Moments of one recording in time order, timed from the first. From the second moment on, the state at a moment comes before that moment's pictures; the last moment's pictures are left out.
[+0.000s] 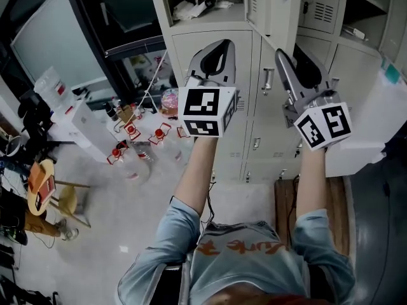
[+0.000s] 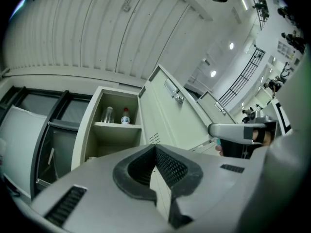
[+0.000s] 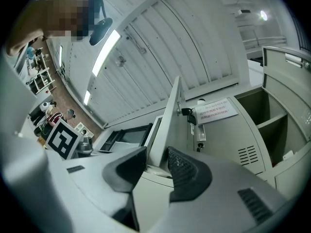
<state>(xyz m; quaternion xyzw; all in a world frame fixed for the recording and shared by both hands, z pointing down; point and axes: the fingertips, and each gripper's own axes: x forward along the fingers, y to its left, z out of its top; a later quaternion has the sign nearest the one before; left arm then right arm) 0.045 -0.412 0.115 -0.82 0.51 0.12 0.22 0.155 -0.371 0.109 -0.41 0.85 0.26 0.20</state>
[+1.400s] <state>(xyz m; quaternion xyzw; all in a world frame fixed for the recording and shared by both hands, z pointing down) -0.153 -0.517 0.107 -0.76 0.59 0.09 0.25 -0.093 -0.497 0.097 -0.33 0.88 0.30 0.17</state>
